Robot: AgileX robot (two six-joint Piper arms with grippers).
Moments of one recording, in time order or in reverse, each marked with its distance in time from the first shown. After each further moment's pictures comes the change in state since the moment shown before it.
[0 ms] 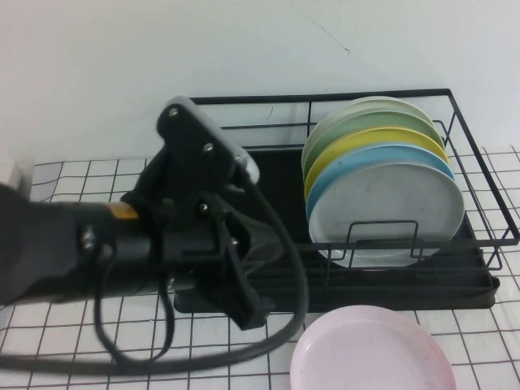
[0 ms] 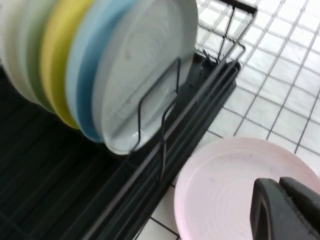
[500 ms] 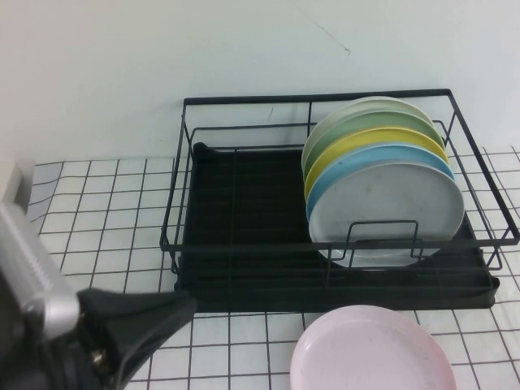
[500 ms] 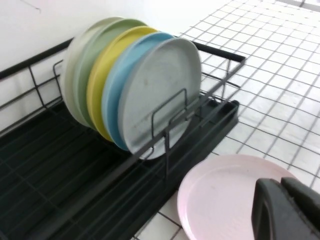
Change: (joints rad) right arm 0.000 0.000 0.000 0.000 0.000 0.000; left arm 0.000 -0.499 0.347 -0.036 -0.127 -0.001
